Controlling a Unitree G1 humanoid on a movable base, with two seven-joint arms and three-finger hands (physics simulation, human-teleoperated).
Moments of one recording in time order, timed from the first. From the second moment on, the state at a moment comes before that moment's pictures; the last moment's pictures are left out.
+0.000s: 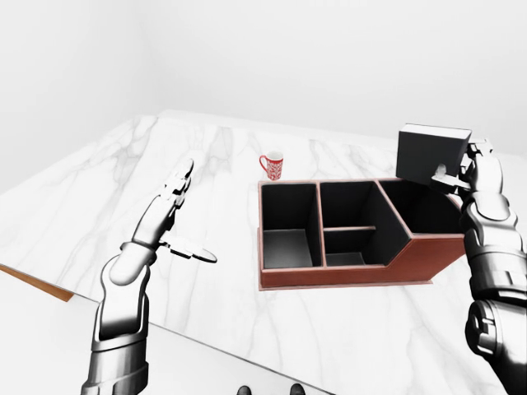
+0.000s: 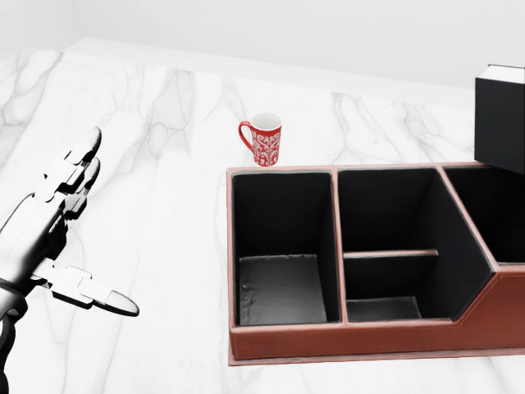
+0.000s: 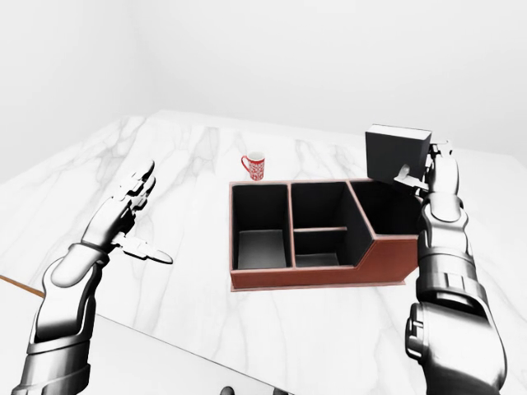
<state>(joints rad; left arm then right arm) -0.23 0.26 0.22 -0.13 0.13 0.09 -0.47 -0.75 -0.67 -0.28 0.94 0.09 -0.09 0.02</state>
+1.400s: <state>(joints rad) -0.21 0.25 0.22 -0.10 0.14 0.09 -0.48 -0.45 -0.63 -0.40 0.59 0.10 -0.05 0.06</state>
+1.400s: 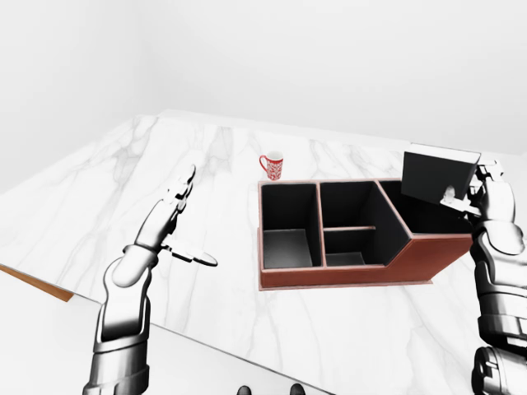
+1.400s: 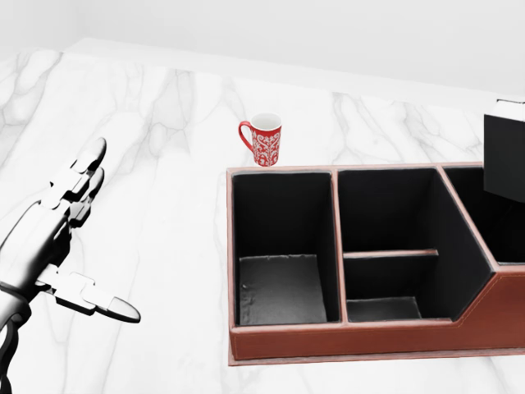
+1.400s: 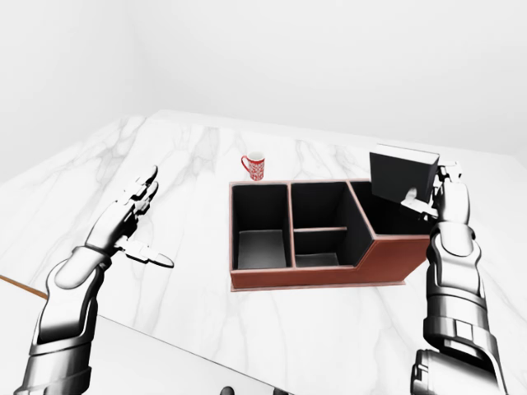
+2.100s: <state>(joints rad) -0.21 0.25 0.22 -0.13 0.14 0.09 -0.49 -0.51 -0.60 -0.32 0.78 0.03 -0.09 0.03</state>
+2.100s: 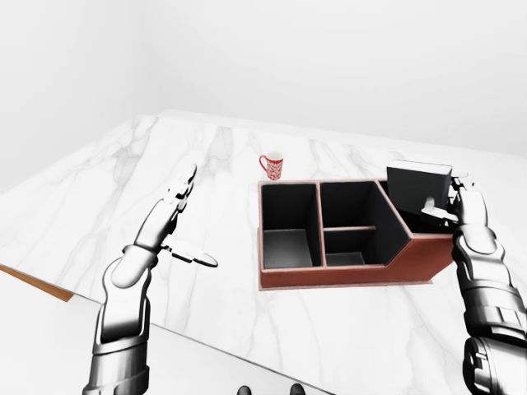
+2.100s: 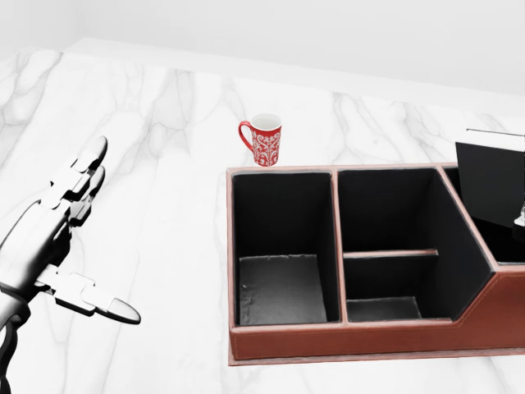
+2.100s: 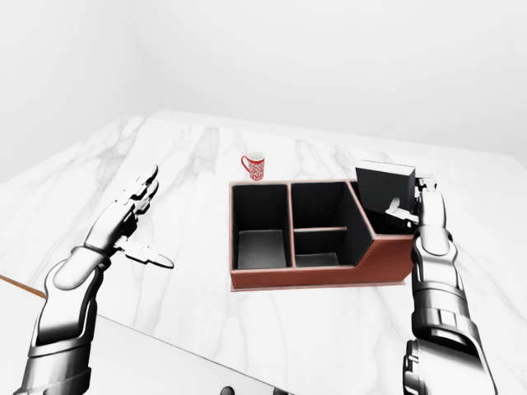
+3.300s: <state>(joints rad) -0.23 0.27 0.24 -0.18 0.14 0.09 -0.49 -0.58 -0.65 -0.35 0.76 0.11 -0.09 0.00</state>
